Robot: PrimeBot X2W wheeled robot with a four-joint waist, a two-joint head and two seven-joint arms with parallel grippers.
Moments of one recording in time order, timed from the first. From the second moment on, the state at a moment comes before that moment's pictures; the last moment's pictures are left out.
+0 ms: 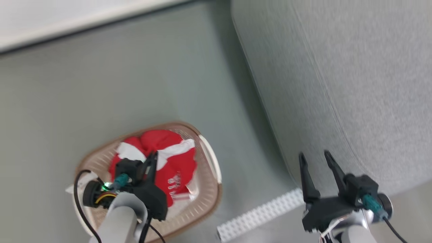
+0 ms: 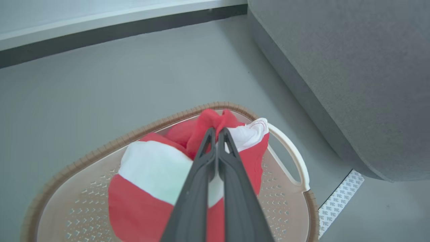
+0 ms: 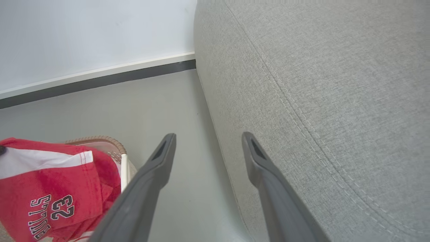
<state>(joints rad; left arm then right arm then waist) -0.66 0.06 -0.41 0.81 -0.26 0.06 -0.26 -0.23 -0.05 0.16 0.26 0.05 0.13 -0.20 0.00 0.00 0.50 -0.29</state>
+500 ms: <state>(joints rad) -0.59 0.05 -0.54 0.59 -0.39 0.06 -0.16 -0.03 -0.05 0.15 0.21 0.04 0.13 -0.10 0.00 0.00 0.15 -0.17</state>
